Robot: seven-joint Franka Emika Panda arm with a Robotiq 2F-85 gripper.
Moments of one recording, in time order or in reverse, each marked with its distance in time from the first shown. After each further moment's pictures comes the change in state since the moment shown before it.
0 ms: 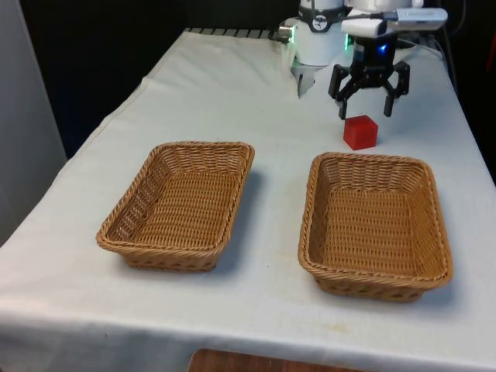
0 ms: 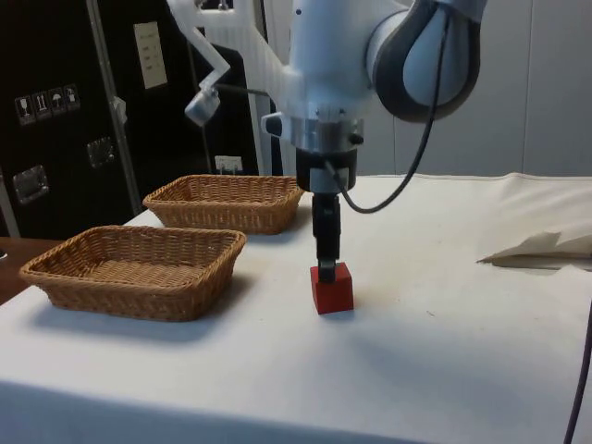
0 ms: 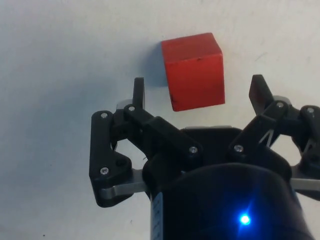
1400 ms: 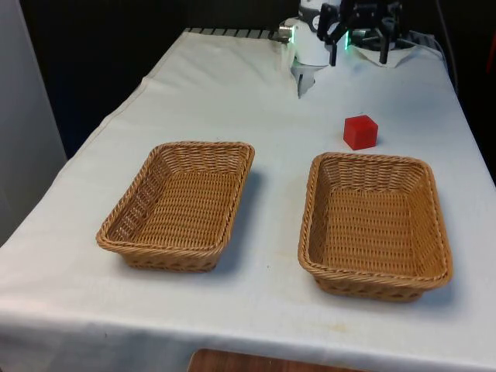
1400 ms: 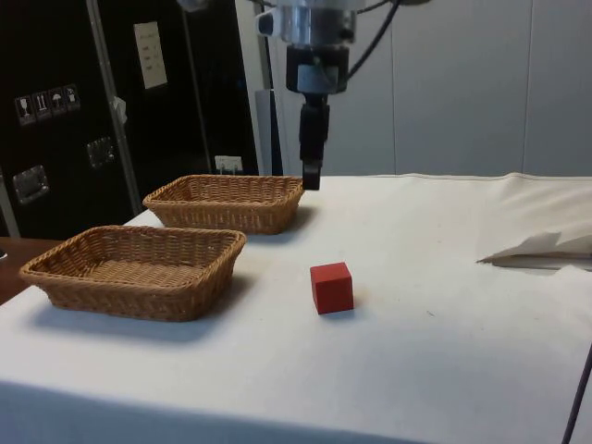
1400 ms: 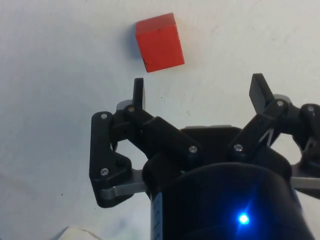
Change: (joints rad) arm 0.002 -0.301 -0.072 0.021 -0.002 -0.282 -0.014
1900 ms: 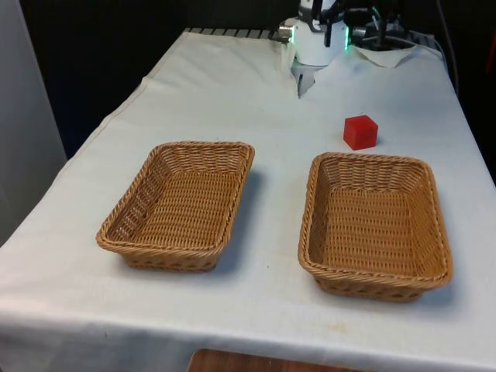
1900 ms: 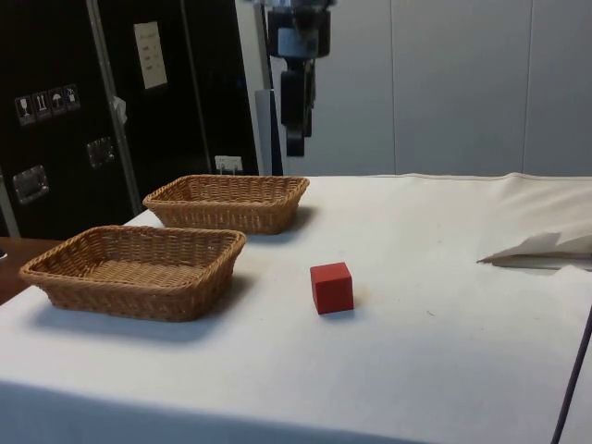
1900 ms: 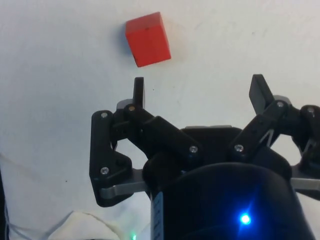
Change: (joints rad) arm 0.000 -0.024 -0.019 0.105 0.000 -0.157 0.016
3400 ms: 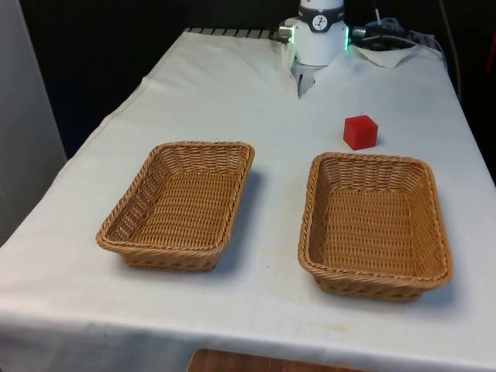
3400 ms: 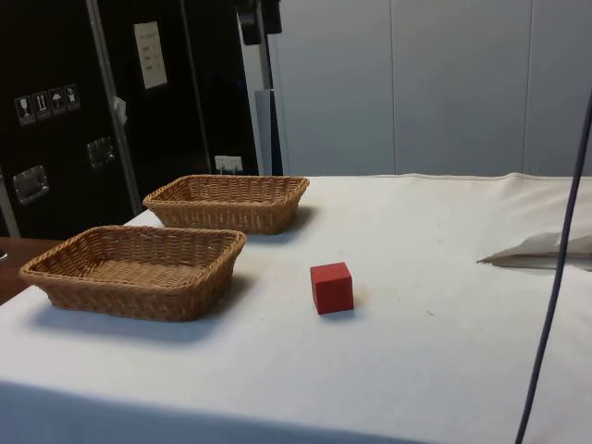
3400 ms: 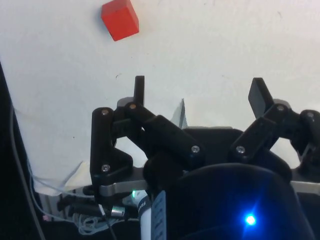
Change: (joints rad) arm 0.000 0.056 -0.050 0.461 0.004 -0.520 0.048
